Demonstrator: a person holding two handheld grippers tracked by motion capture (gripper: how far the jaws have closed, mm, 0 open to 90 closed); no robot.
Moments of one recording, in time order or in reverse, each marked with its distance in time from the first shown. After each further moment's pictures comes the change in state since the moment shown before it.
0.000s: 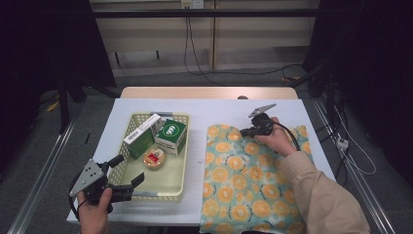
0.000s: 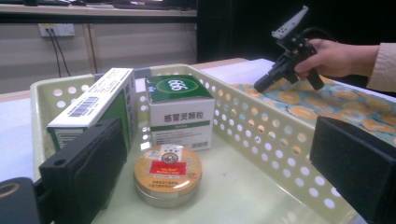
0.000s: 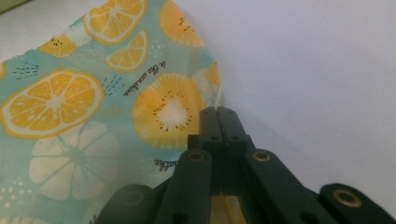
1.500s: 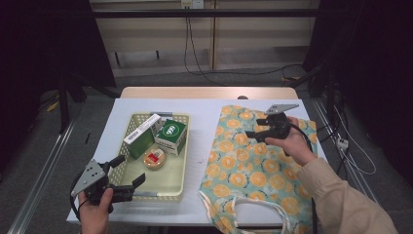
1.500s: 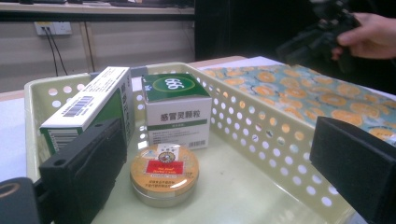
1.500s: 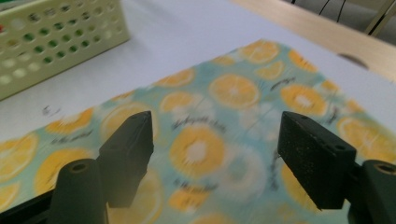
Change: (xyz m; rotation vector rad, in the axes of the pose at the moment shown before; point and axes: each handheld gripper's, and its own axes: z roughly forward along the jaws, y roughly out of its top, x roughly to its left) left arm -0.001 0.000 0.002 0.001 -0.008 -0.009; right arm 0.035 -0.009 -0.077 -0.157 -0.049 0.016
